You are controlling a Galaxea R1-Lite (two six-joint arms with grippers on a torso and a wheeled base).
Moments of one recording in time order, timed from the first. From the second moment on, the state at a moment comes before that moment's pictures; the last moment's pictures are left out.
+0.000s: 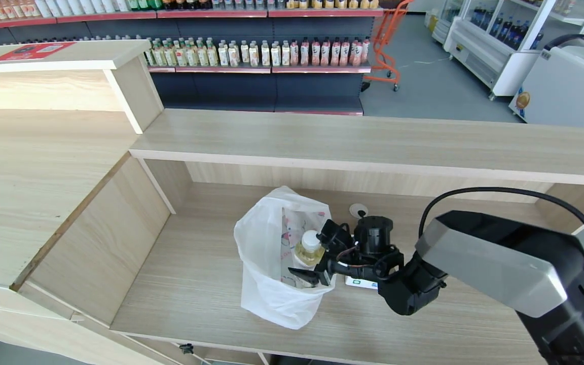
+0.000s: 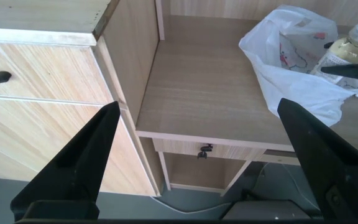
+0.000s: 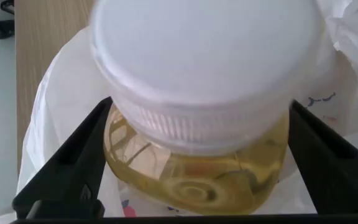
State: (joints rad) left arm 0.00 0.00 0.00 0.00 0.00 0.01; right arm 0.50 2.51 -1.16 -1.11 0.54 -0.36
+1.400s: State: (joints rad) left arm 0.00 0.00 0.00 0.00 0.00 0.00; right arm 0.00 1.41 -0.60 -0.55 0.55 0.21
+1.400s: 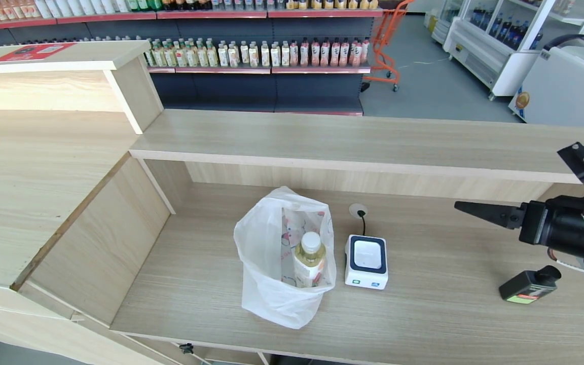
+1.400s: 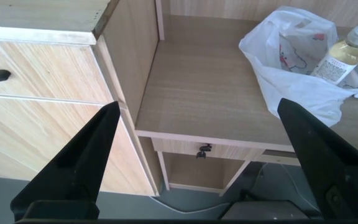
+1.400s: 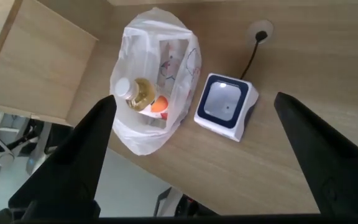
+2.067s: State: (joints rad) left arm 0.00 0.00 0.00 0.00 0.00 0.00; right arm -0.03 1.34 -0.61 -0.45 0.53 0.28
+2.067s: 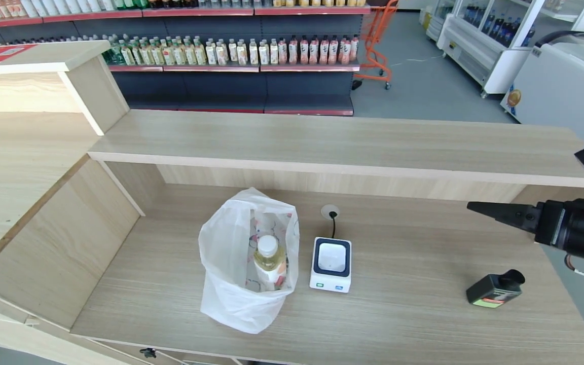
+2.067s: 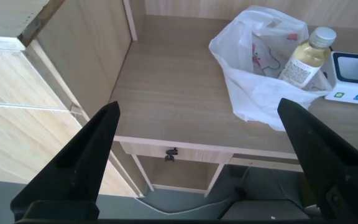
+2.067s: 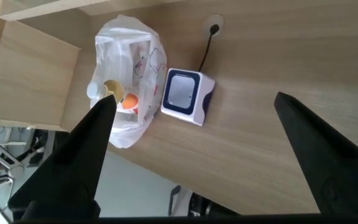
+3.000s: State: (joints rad) left arm 0.00 0.00 0.00 0.00 0.00 0.00; right arm -0.06 1.30 -0.59 -0.34 0.47 0.29
